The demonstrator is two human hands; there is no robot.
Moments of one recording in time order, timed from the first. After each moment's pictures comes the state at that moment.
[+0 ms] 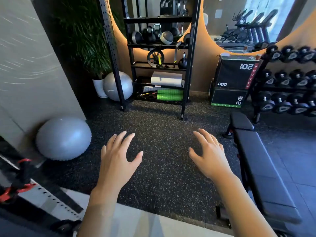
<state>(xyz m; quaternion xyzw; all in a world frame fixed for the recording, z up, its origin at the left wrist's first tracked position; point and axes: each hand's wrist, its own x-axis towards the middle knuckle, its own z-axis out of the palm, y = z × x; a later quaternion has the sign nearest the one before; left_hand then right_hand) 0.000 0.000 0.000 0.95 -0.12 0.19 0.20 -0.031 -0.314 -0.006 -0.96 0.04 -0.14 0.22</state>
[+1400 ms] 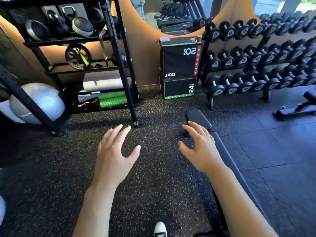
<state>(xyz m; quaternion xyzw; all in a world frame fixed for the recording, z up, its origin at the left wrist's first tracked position) 0.422 -0.454 -0.001 0.92 -0.28 0.08 0.28 0.306 -0.720 -0.024 -0.93 0.19 -0.15 0.27</state>
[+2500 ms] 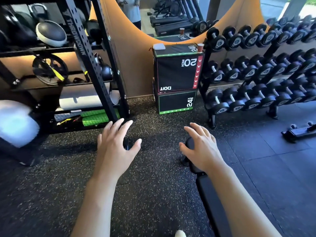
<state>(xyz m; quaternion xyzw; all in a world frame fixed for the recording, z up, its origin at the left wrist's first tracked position) 0.822 -0.732 0.013 0.91 -0.30 0.09 0.26 0.685 -0.990 -0.023 -0.95 0.22 -0.11 0.21</state>
